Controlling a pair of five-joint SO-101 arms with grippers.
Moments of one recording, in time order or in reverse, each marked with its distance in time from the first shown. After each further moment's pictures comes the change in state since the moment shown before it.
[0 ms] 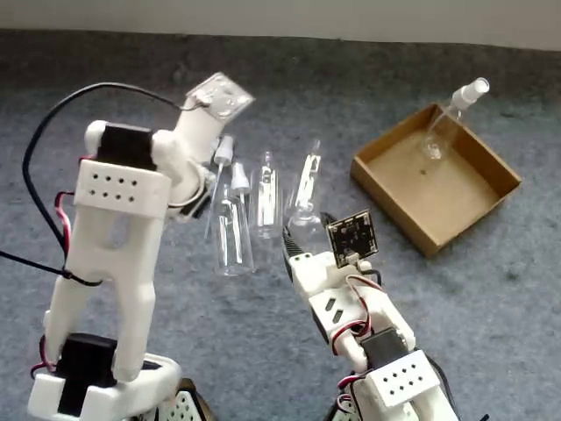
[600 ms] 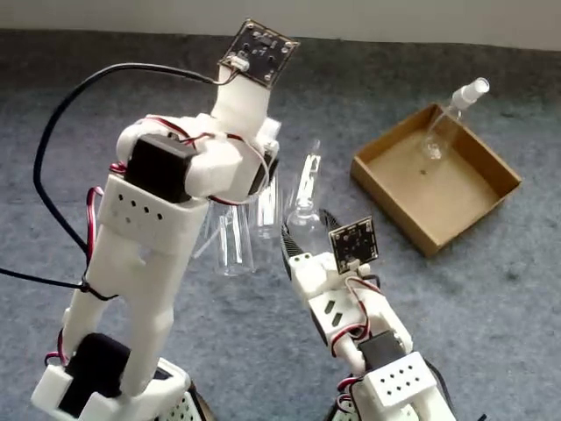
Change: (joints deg) left arm 15.7 0.0 -16.3 -6.2 24.8; right arm 0.1 0.1 5.0 -9.3 -0.1
